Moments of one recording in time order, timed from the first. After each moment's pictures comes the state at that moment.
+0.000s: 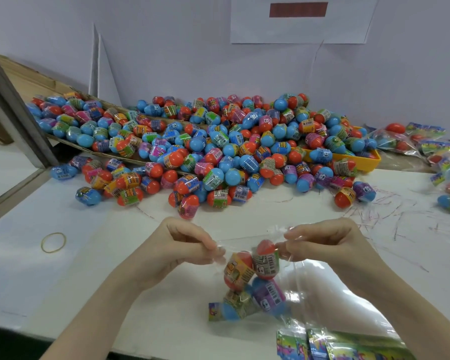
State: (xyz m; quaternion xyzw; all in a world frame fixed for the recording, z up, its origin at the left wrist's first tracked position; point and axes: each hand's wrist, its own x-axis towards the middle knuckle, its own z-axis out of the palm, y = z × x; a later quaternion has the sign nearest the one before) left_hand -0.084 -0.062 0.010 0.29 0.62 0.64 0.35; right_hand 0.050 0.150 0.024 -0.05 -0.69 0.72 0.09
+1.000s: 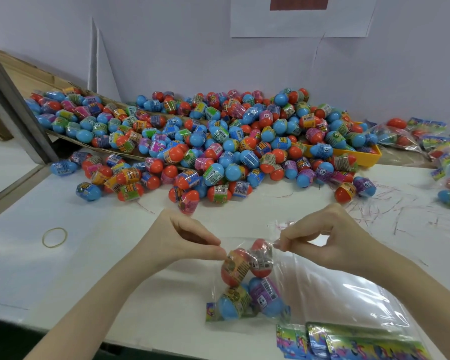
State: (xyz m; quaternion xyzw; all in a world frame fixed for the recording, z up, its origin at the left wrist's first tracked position) left_hand -0.084 -0.059 0.012 0.32 0.71 0.57 0.26; right_hand 0.040 0.159 0.032 0.09 -0.90 0.41 0.10
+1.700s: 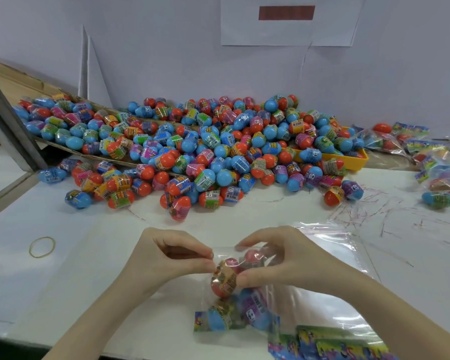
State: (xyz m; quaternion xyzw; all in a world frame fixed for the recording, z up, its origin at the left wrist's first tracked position) left_hand -0.061 -0.062 0.015 0.28 0.69 0.64 0.21; right_hand 0.034 0.127 0.029 -0.05 -0.85 0.52 -0.06
